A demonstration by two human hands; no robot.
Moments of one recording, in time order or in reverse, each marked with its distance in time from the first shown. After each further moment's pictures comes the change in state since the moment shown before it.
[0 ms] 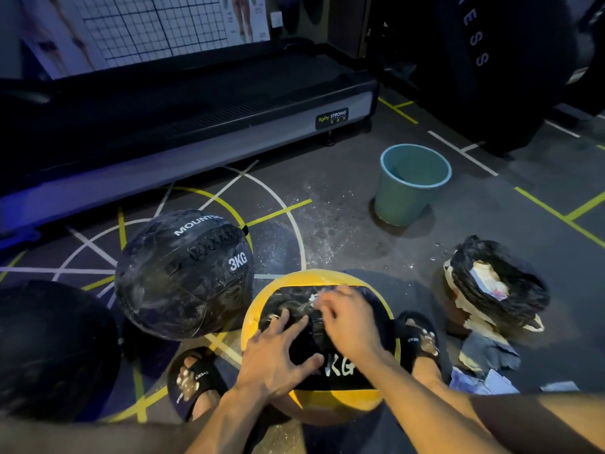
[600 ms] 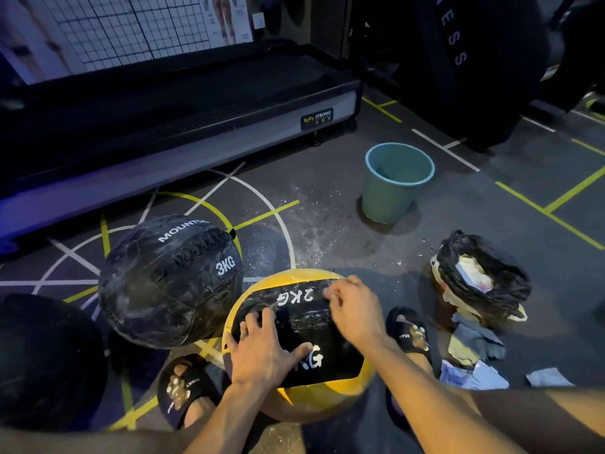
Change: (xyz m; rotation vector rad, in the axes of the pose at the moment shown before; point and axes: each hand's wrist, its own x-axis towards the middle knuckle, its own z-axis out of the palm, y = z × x) left_hand 0.014 0.014 0.000 0.030 0.122 -0.268; right_hand 0.010 0.017 -0.020 -0.099 0.009 0.135
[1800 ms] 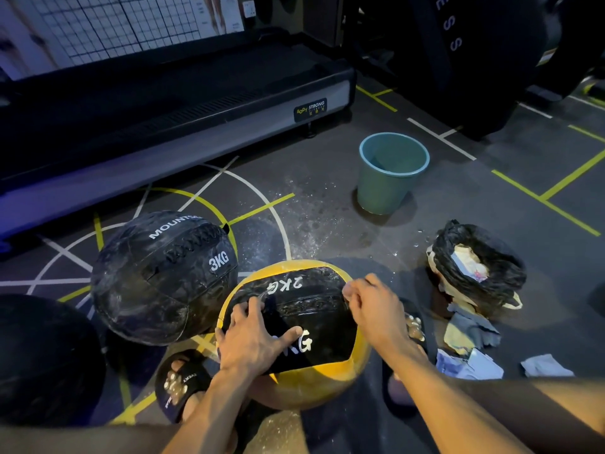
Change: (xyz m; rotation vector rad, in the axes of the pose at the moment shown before) left_hand 0.007 -0.003 -0.011 -0.137 -0.033 -0.038; right_hand -0.016 0.048 -0.008 -0.093 0.075 -0.009
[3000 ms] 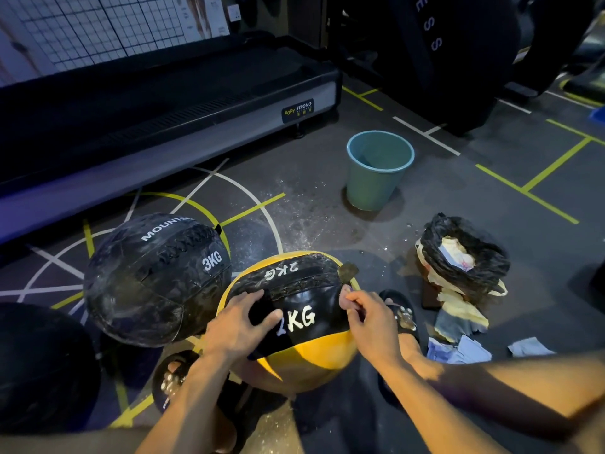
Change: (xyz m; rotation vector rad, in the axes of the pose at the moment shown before) left_hand 0.015 -0.025 -0.015 -0.066 -0.014 0.177; right_hand -0.046 0.013 0.028 0.401 0.101 0.171
